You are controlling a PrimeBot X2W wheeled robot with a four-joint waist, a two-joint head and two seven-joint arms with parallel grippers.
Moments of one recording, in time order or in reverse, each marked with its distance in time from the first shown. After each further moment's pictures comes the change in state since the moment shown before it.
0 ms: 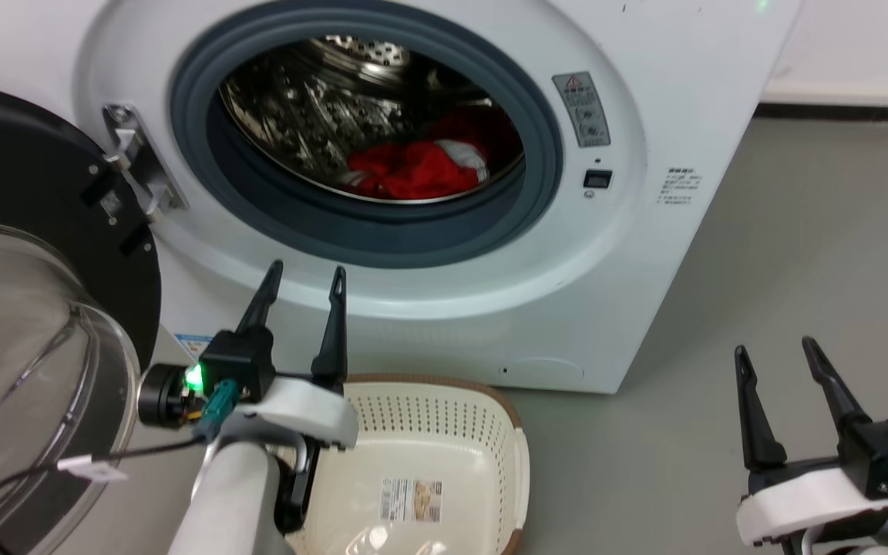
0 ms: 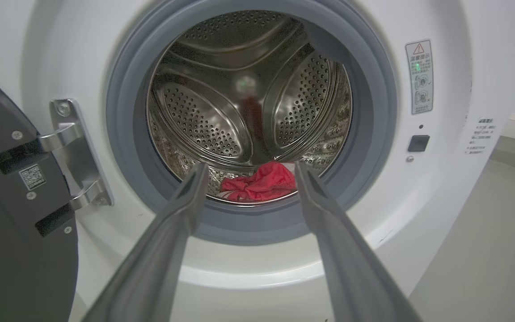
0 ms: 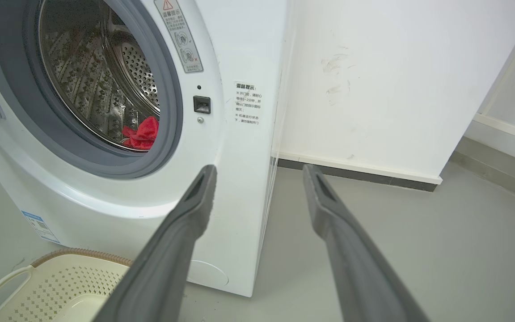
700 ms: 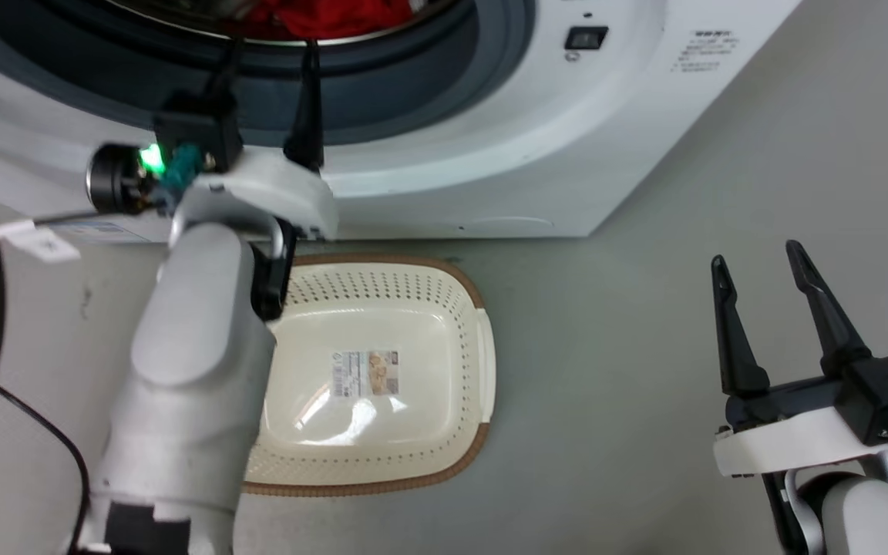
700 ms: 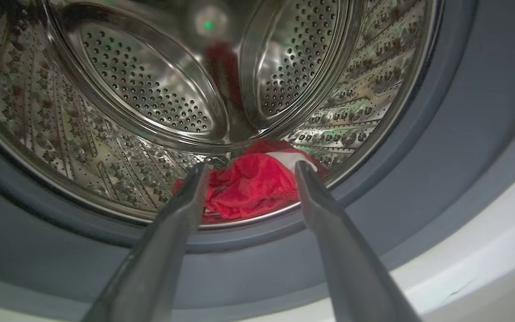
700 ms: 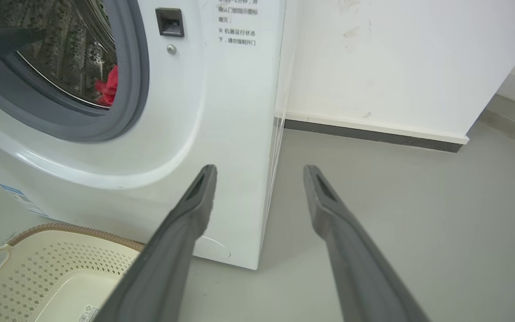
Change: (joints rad) left arm -0.509 0.013 0.033 0.291 0.003 -0.002 0.000; right arm -0.140 0.000 0.071 -0.105 0.011 0.000 0.005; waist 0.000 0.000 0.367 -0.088
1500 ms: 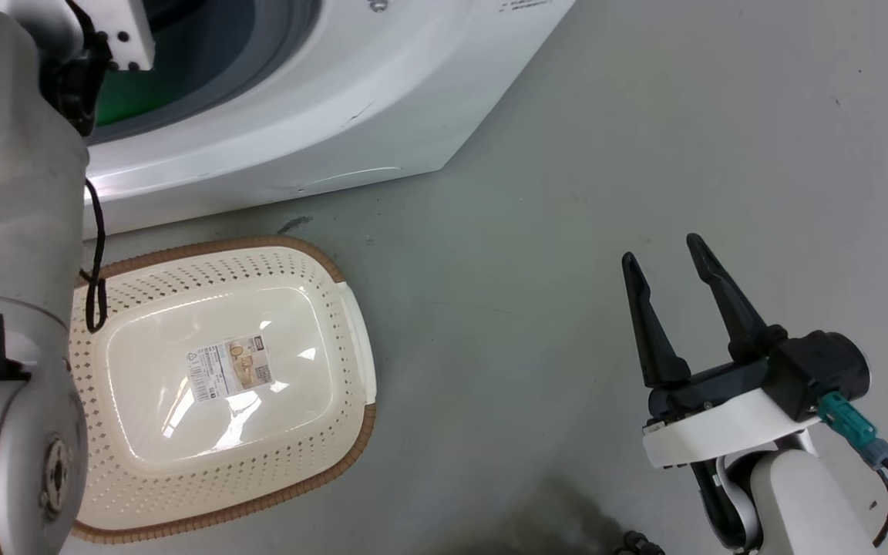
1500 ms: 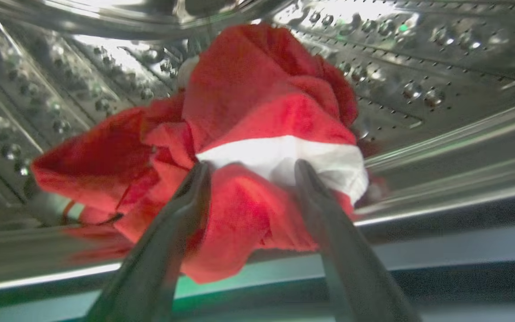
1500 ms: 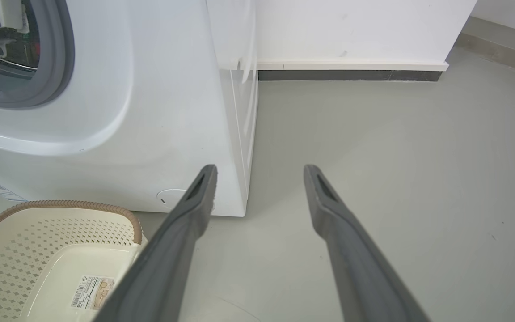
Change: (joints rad) left arm -0.583 0.207 0.024 0.614 -0.036 -0.062 0.361; right arm -0.109 0.000 0.162 0.179 0.158 0.000 -0.088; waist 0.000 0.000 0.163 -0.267
